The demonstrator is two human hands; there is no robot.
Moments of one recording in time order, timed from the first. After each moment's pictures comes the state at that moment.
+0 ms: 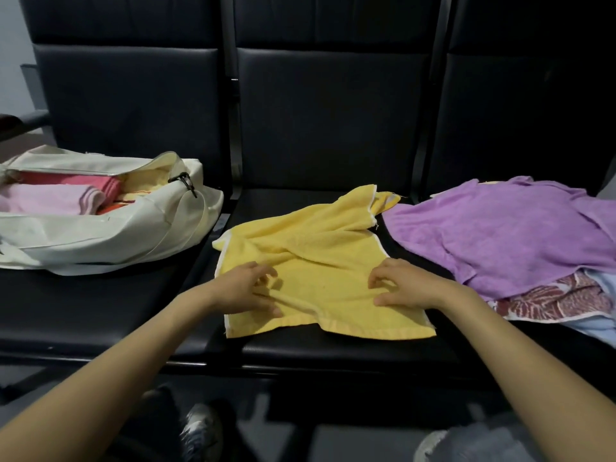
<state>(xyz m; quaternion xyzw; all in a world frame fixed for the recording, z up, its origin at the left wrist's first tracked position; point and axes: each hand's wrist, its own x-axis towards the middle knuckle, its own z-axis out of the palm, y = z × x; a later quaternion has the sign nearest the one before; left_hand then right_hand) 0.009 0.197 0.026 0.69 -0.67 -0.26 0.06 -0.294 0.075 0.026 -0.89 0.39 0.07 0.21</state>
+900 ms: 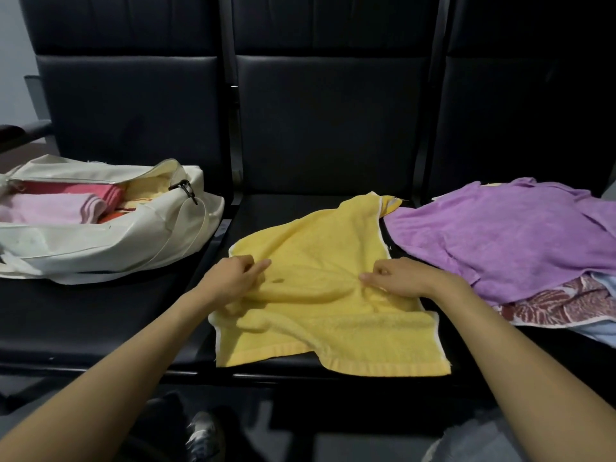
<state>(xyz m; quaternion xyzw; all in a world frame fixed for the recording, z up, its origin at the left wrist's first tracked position) 0.027 0.175 0.013 0.78 -0.57 -0.17 0.17 -0.275 0.063 0.034 -0.83 0.49 0.06 0.25</state>
